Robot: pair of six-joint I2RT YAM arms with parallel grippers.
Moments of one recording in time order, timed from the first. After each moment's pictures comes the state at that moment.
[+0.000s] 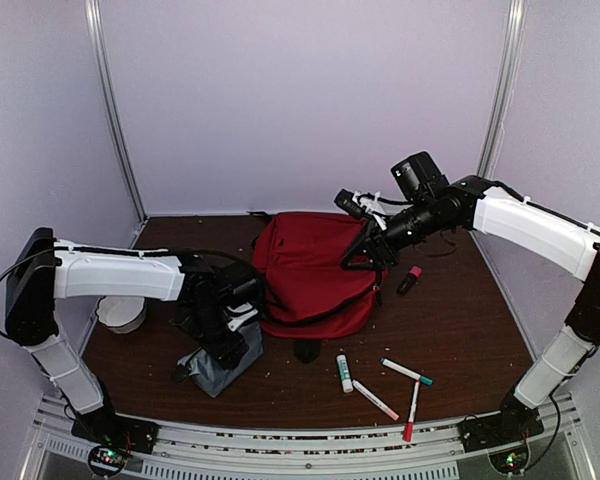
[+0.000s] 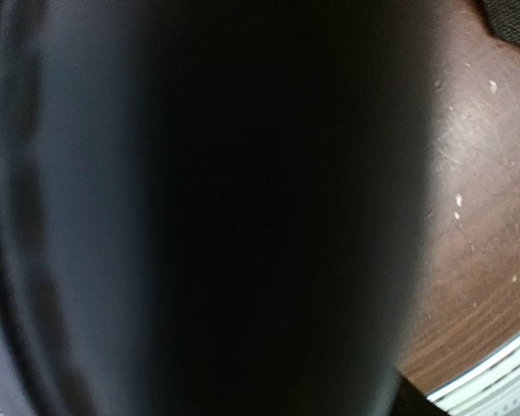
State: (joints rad) left arm -0.93 1.67 1.12 -0.96 -0.06 -0.20; right arm 0.62 1.60 1.47 -0.71 -0.62 -0.34
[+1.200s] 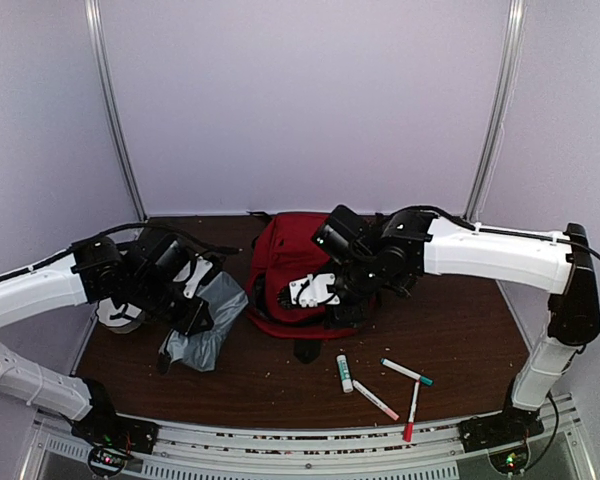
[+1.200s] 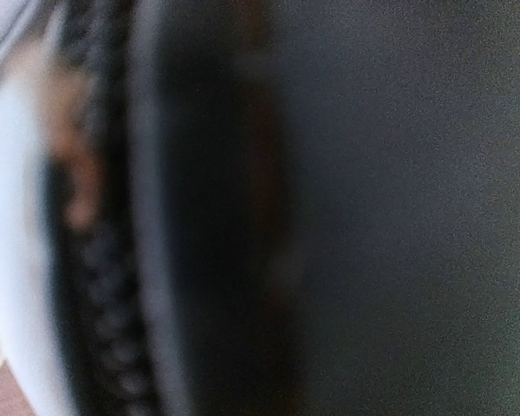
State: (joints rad) left arm -0.87 1.18 1.01 -0.88 -0.03 -0.35; right arm 1.03 1.73 1.53 -0.85 0.05 -0.75
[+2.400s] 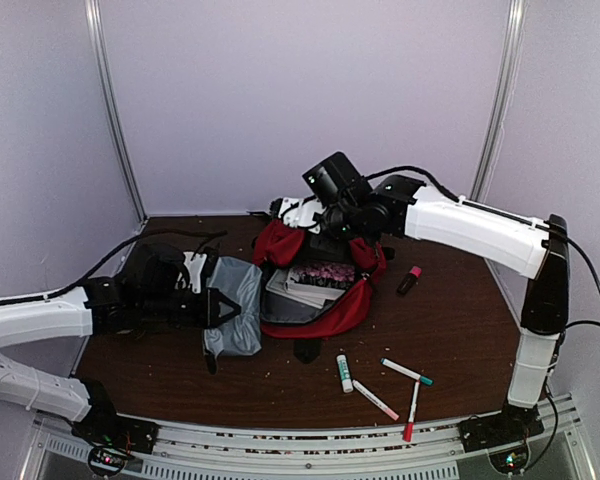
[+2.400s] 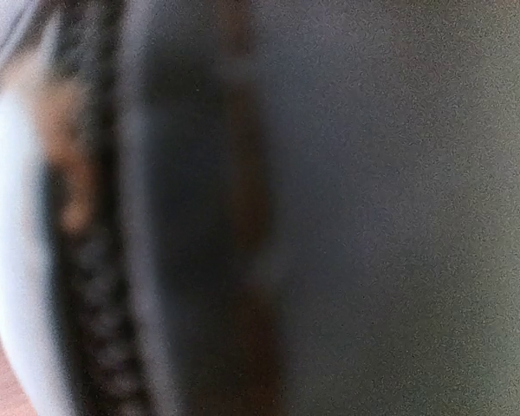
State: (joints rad) left arm -0.81 1.11 0.68 -0.19 0.11 -0.66; right arm 0.93 1.89 1.84 -0.68 0.42 -0.62
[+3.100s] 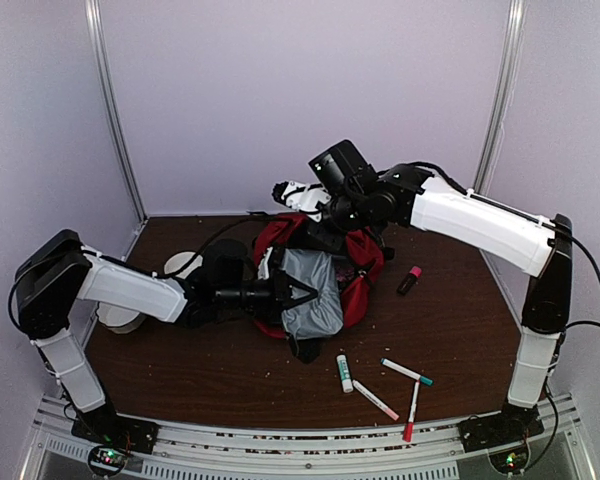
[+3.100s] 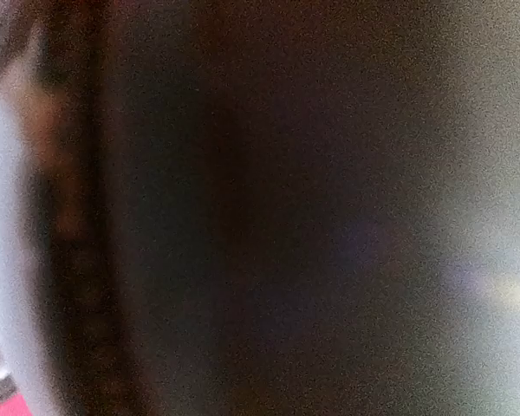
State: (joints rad) left arm -0.85 1.73 0.86 0.57 0.43 -1.04; right arm 0.91 1.88 1.90 -0.73 0.31 -0.44
